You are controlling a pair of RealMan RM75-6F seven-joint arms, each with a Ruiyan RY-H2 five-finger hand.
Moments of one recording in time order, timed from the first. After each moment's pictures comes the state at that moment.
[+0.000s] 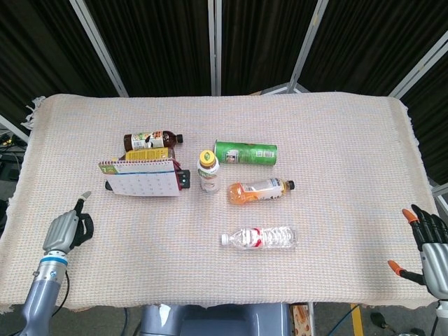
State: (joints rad) left arm -0.28 -1.32 -0.21 -1.81 0.88 1.10 0.20; right arm 0.00 -1.03 0.03 -1.63 -1.56 1.55 0.13
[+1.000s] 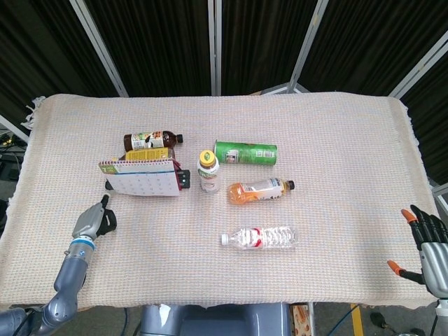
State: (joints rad) left arm -0.48 -1.44 -0.22 -1.67 0.61 1.02 0.26; right arm 0.01 -1.03 0.03 -1.62 -1.55 1.53 0.13
